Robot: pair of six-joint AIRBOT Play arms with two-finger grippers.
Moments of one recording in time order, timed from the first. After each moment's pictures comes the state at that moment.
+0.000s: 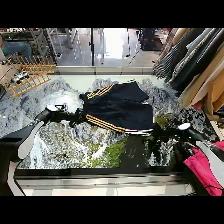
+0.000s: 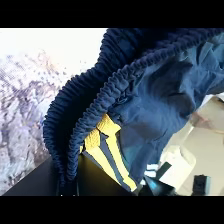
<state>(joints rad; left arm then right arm) -0.04 -2.00 1.52 0.57 -1.00 -1.64 -0.22 -1.50 0.86 -0.75 0.76 1.48</state>
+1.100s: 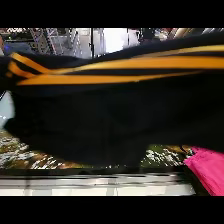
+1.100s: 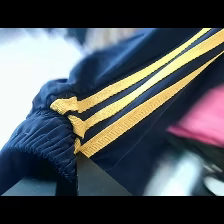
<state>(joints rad) 0.12 -0.94 2.06 0.73 -1.59 -1.26 -0.27 -0.47 1.62 -1.24 0.87 1.36</state>
